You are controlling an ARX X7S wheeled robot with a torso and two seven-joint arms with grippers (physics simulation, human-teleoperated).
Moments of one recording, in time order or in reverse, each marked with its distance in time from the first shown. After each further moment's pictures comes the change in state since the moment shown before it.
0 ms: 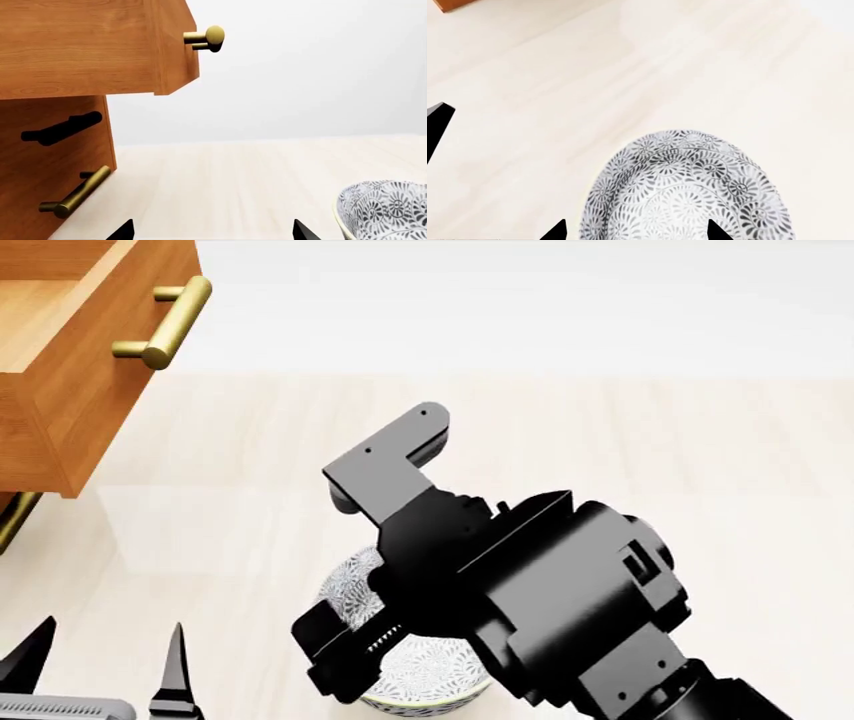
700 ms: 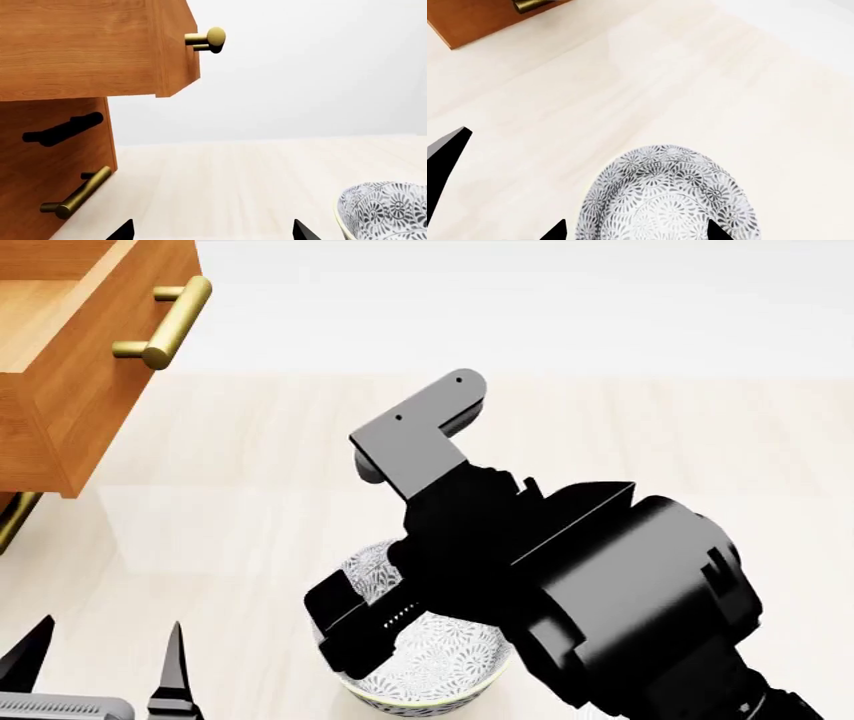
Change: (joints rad) left arm 0.002 0.010 -0.015 0.009 0.009 -0.011 0.011; right arm -0.019 0.047 0.129 -0.142 0.031 0.071 0.046
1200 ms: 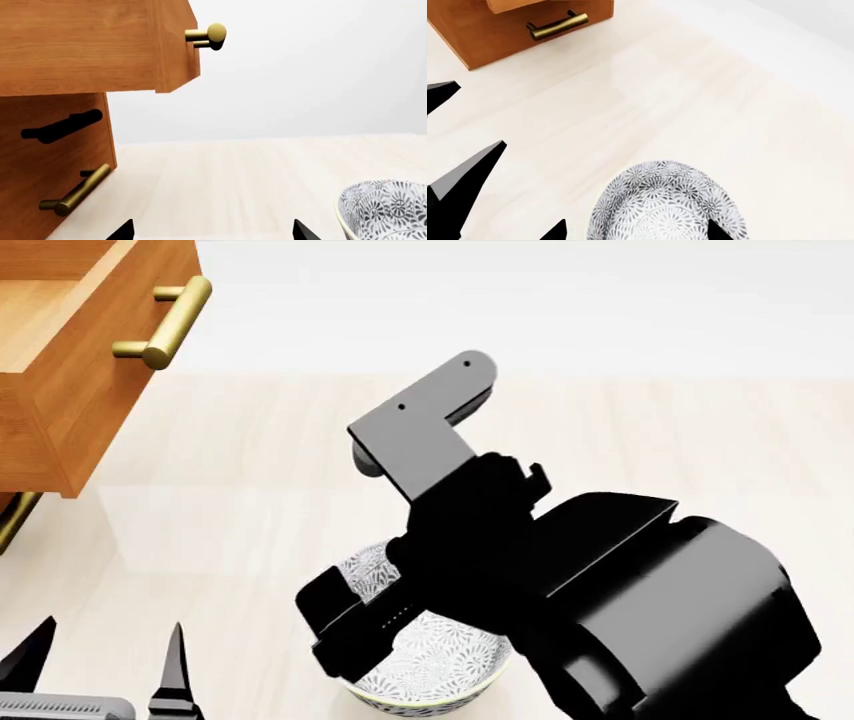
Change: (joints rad) left arm -0.002 0.011 -0.011 -0.014 0.005 0.003 0.015; right arm -0.039 0.021 0.109 -0.197 0.035 0.088 0.051
